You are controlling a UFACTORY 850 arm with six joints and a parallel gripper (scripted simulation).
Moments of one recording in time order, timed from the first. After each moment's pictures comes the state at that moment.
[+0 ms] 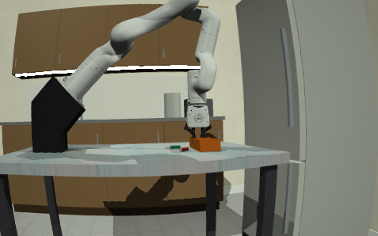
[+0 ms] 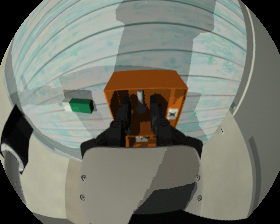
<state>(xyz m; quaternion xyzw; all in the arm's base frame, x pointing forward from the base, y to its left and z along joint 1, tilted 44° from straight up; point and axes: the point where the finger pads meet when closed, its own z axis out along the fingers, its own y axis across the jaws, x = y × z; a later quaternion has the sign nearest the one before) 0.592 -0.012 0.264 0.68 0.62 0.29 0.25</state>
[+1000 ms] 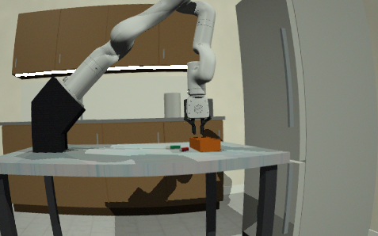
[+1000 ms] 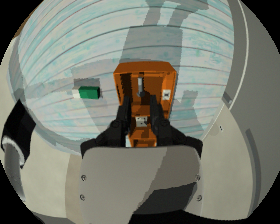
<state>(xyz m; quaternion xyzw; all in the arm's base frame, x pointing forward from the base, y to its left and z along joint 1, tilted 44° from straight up) 0.563 -0.013 0.294 0.68 0.62 0.29 0.25</state>
